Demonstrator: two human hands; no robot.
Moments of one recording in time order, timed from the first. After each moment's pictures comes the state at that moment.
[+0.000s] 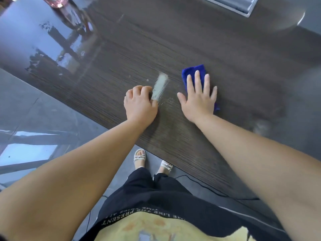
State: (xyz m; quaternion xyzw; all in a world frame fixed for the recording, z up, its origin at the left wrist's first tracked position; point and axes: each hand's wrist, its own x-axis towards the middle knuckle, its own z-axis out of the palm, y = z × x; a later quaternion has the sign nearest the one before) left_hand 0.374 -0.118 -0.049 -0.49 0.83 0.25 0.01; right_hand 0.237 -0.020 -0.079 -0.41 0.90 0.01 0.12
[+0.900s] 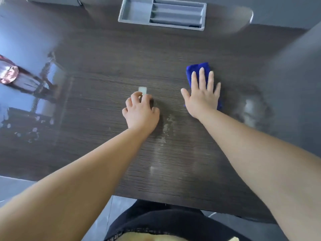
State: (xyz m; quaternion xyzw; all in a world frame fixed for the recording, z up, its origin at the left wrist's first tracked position) left_hand 0.267 -0.168 -0.048 -0.38 0.90 0.22 0.08; right_hand 0.147 -0.044 -0.079 -0.21 0.97 0.00 0.14
